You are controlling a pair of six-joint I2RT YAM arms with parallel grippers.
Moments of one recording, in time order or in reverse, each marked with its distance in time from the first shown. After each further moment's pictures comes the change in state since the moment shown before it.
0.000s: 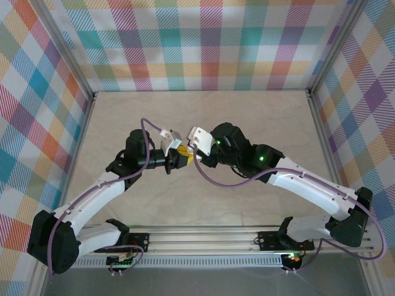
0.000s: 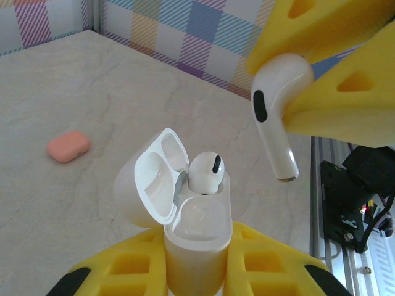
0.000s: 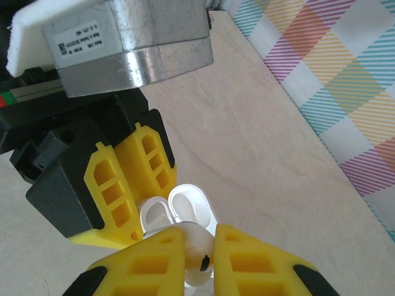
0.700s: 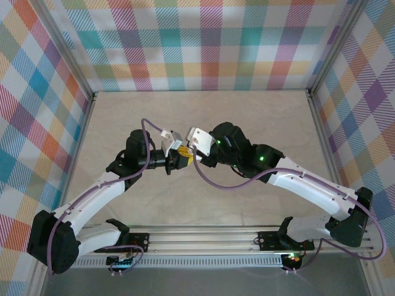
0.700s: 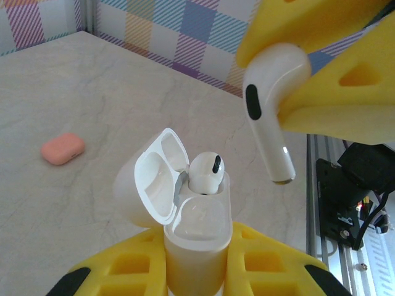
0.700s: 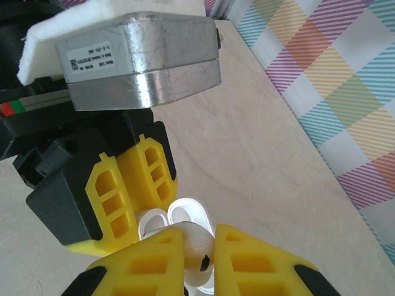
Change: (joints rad) left arm -0.006 -0.001 0.000 0.000 0.013 0.009; right arm 0.001 0.000 0.002 0.015 -0.016 -0.049
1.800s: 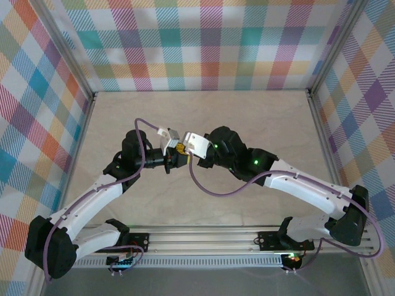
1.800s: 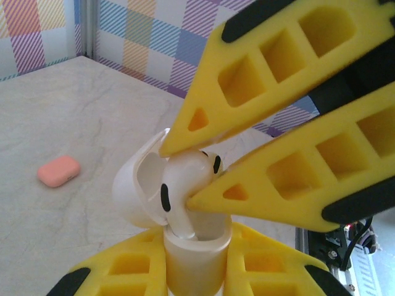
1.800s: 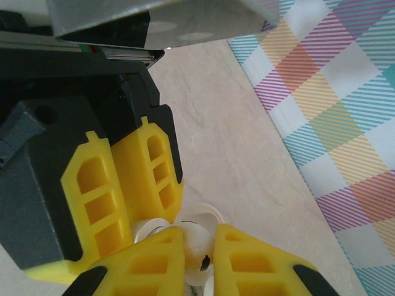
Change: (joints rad) left arm -0.005 -0.045 0.000 0.053 0.002 -0.078; right arm 0.011 0.010 -0.081 0.145 0.034 -0.108
